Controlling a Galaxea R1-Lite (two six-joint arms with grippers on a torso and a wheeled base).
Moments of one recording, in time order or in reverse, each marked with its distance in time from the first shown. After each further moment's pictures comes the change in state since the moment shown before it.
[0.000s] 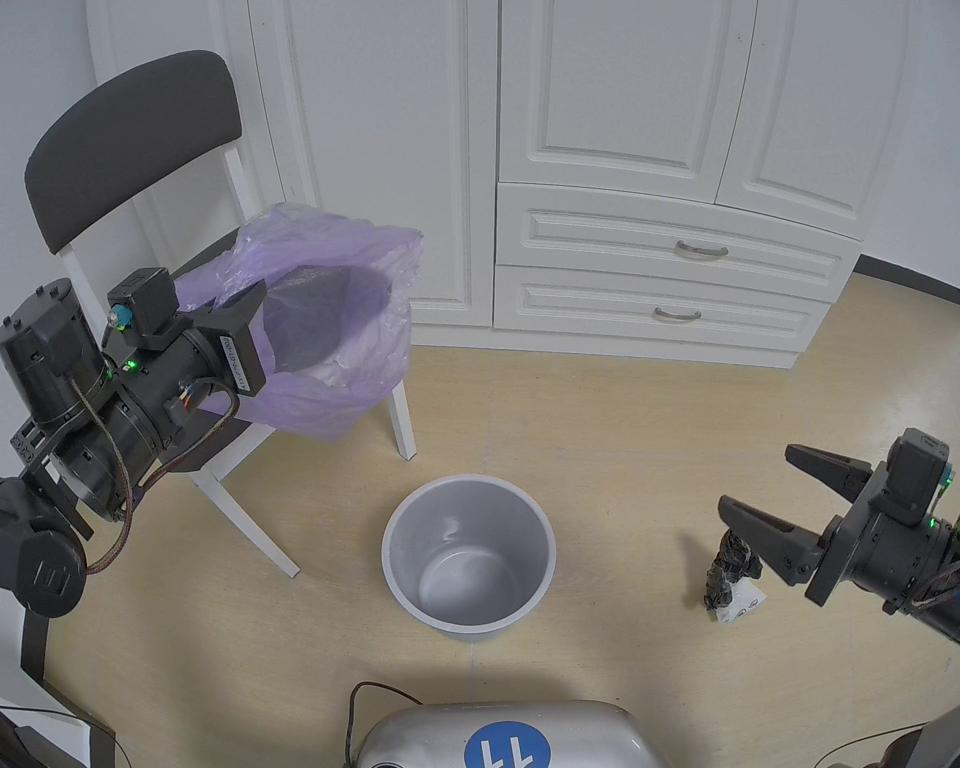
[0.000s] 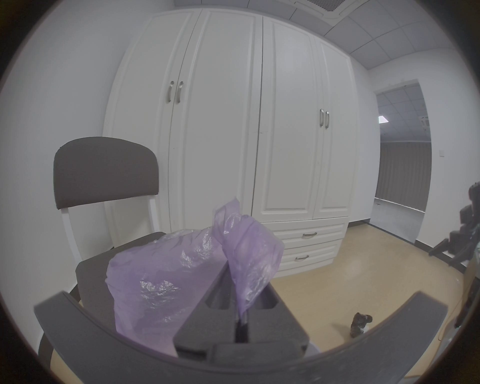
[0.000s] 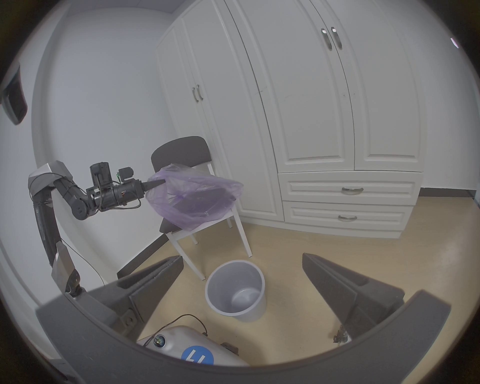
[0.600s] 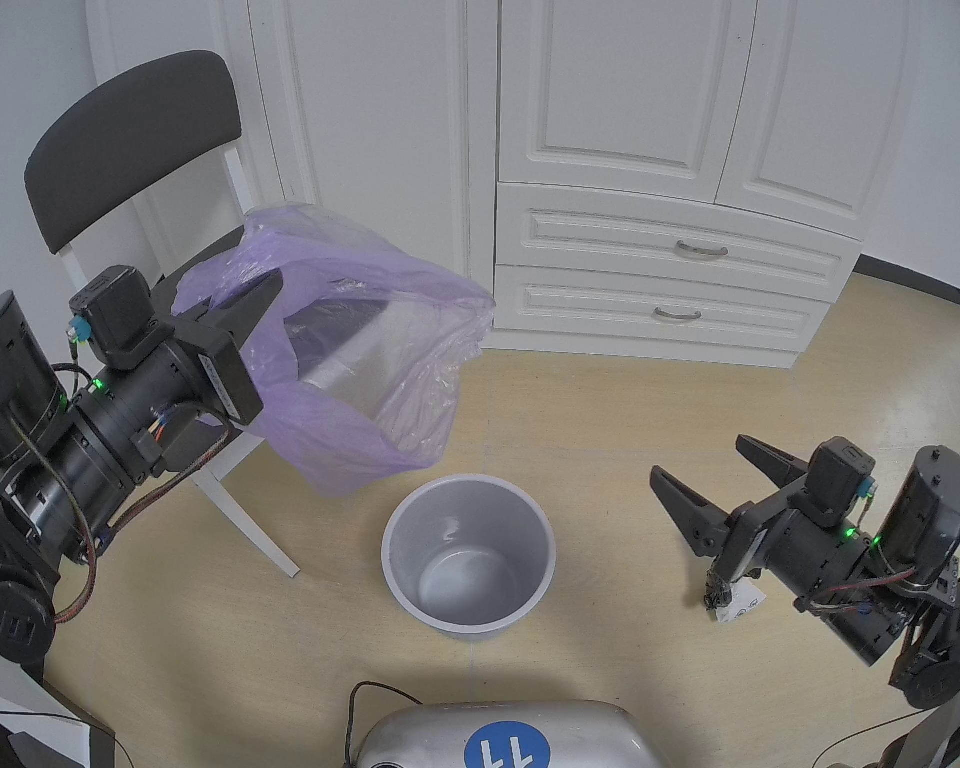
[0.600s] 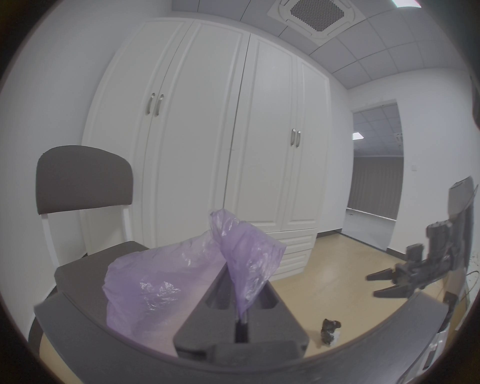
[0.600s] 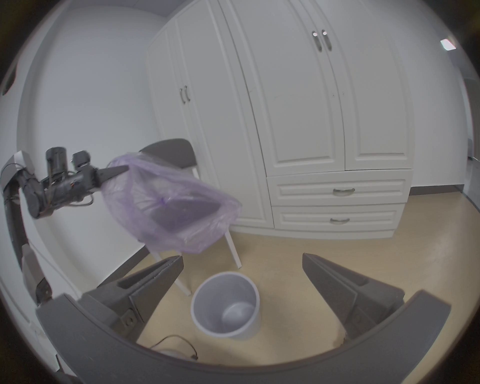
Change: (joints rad) left arm -0.125 -0.126 0.067 -0.001 -0.054 -0.002; right arm 0.061 0.333 0.073 -0.500 -0.189 0.009
